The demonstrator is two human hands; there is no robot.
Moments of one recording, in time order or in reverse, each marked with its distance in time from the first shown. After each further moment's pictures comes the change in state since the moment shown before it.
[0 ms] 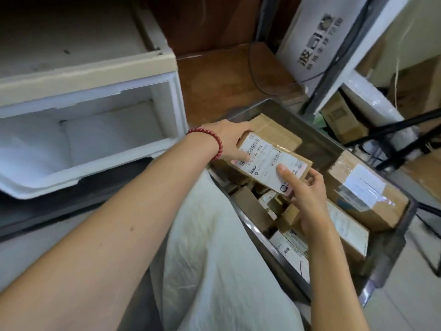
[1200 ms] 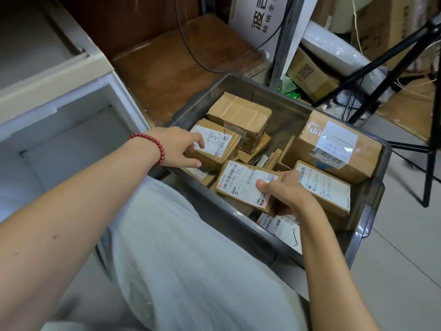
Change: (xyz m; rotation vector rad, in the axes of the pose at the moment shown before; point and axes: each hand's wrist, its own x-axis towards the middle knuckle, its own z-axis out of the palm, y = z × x) left_hand 0.007 -0.026 0.014 0.289 -0.281 0.122; right_hand 0.008 0.032 -0.031 -0.450 -0.121 0.476
